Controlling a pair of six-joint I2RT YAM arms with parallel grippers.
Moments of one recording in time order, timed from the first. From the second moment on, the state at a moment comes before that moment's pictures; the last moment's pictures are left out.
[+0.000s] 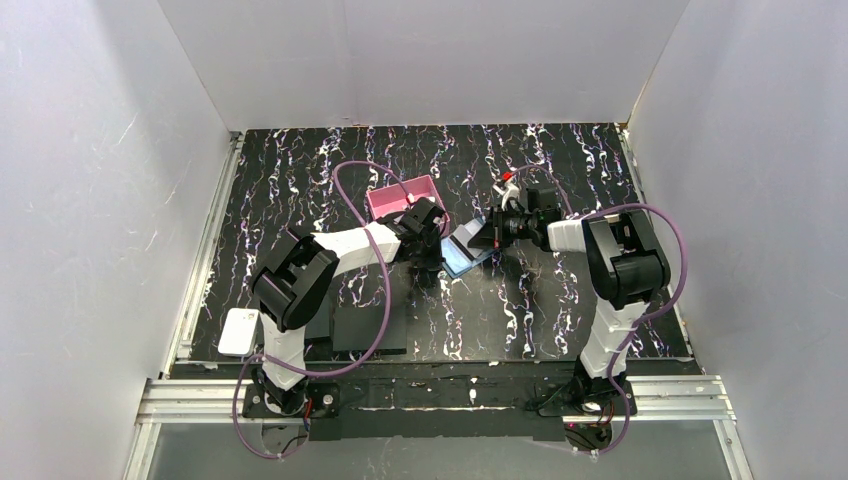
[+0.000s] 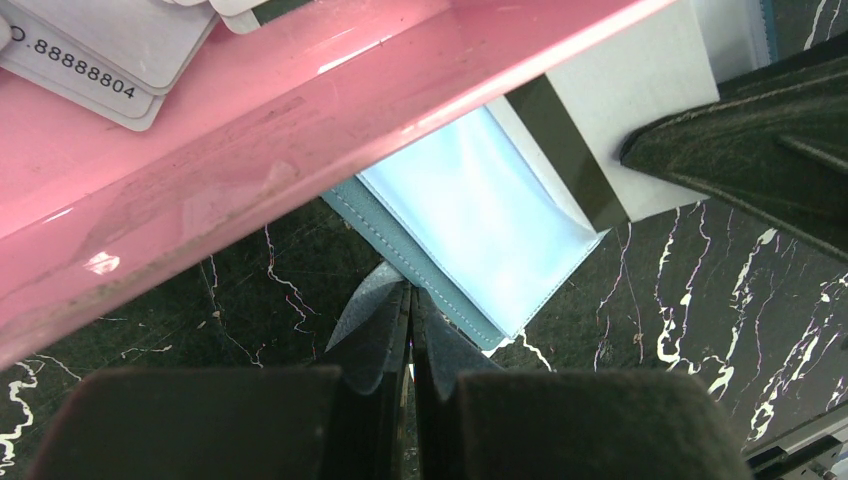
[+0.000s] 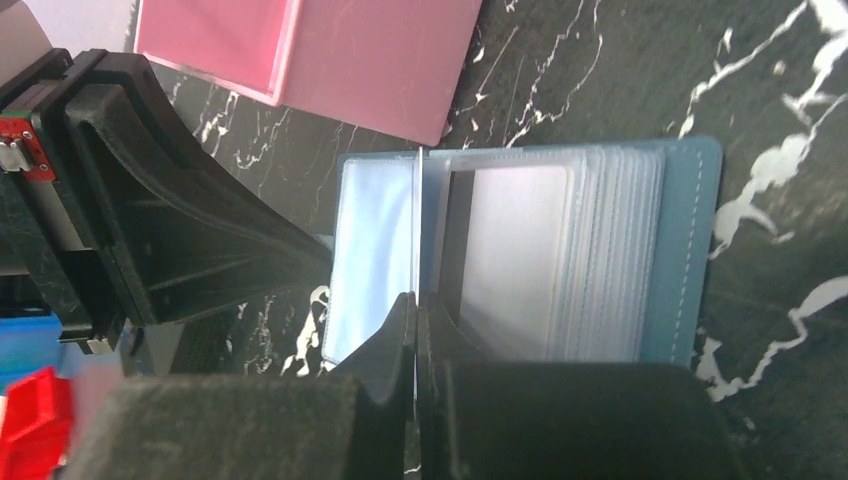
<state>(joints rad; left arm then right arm) -0.74 1.92 1.21 -0.29 -0.02 -0.72 0.26 1.91 0.93 0.26 -0.88 0.24</state>
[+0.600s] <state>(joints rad) -0.74 1.92 1.21 -0.29 -0.02 -0.72 0.24 1.83 0.85 0.24 -0.79 0.40</state>
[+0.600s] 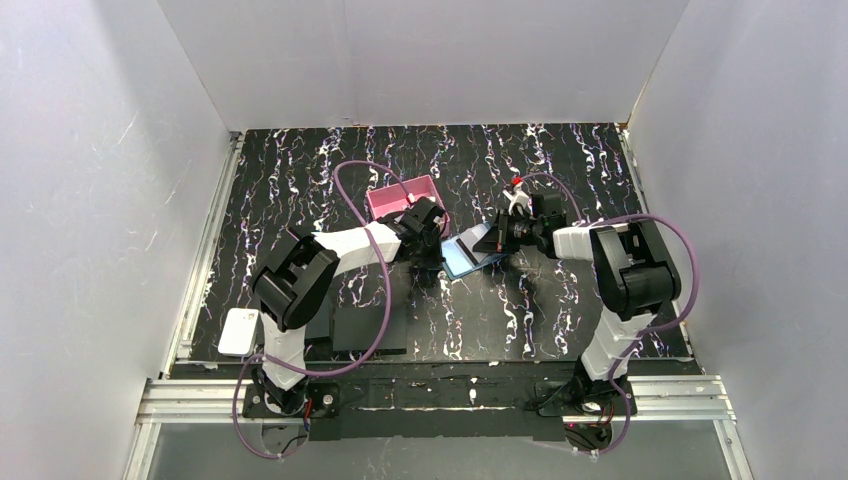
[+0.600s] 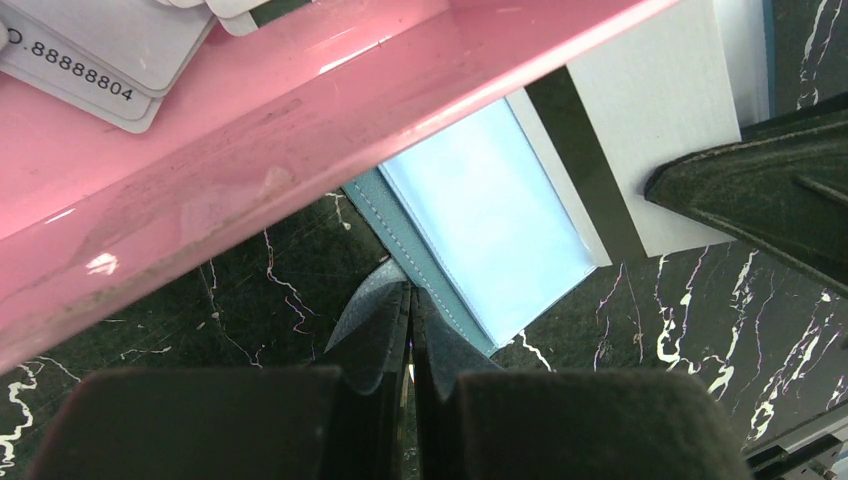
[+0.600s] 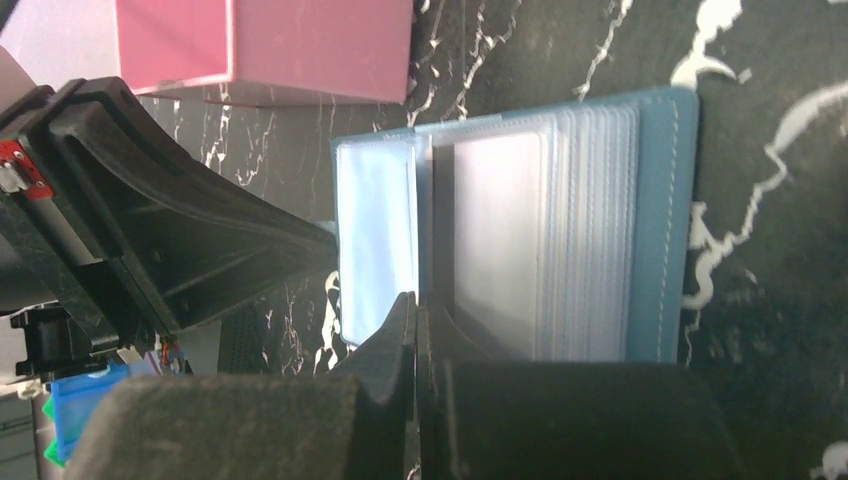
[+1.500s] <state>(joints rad) -0.74 1.93 1.23 -0.30 -0.01 -0.71 0.21 1.69 0.86 -0.17 -0.71 0.26</state>
